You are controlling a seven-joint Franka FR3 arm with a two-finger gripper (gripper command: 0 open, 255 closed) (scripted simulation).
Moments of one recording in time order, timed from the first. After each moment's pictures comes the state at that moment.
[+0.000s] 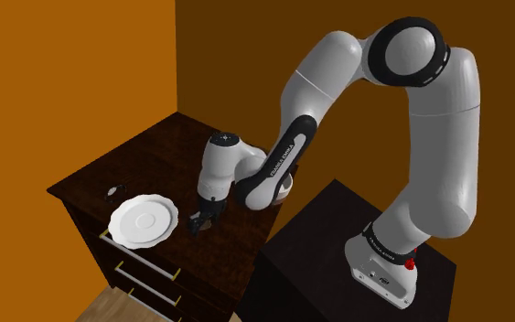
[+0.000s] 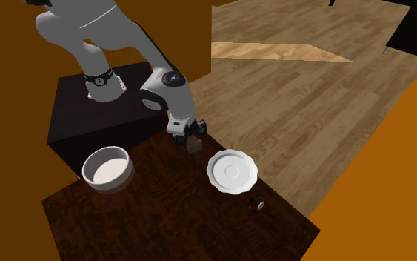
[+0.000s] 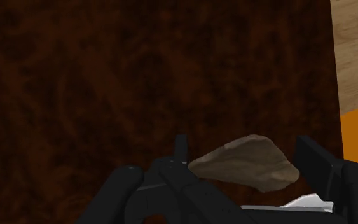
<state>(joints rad) 0.05 0.63 0.47 -2.27 -0.45 2.84 0.79</state>
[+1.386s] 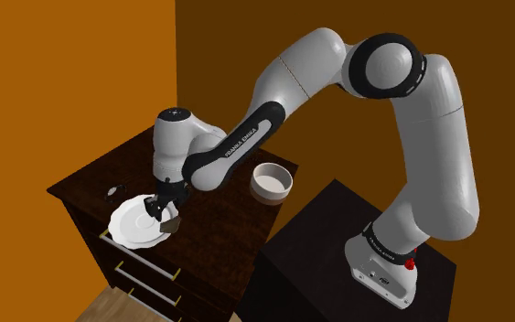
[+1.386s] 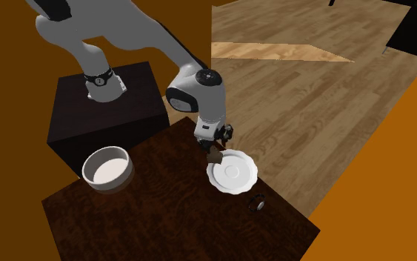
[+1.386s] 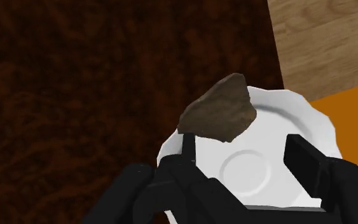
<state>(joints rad) 0.14 0.75 0.48 -1.86 -0.39 2.54 0.79</state>
